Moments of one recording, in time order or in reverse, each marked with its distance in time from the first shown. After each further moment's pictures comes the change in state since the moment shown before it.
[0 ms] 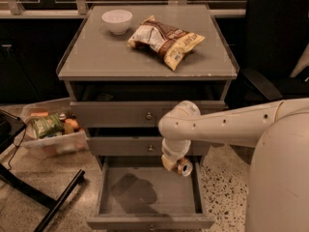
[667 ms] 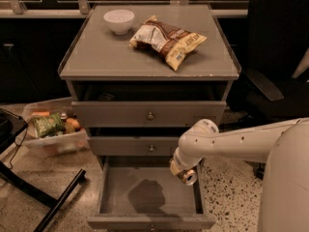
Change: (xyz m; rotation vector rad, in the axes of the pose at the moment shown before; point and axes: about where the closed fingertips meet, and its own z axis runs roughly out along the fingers) arm 0.026 -0.027 0.049 -0.025 -0.145 0.241
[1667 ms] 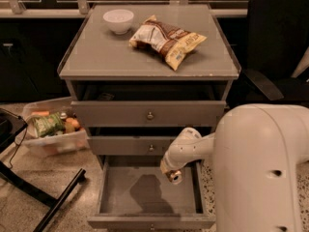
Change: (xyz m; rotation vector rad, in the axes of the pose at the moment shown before) arm -0.034 0.003 0.092 -0.007 -0.052 0.118
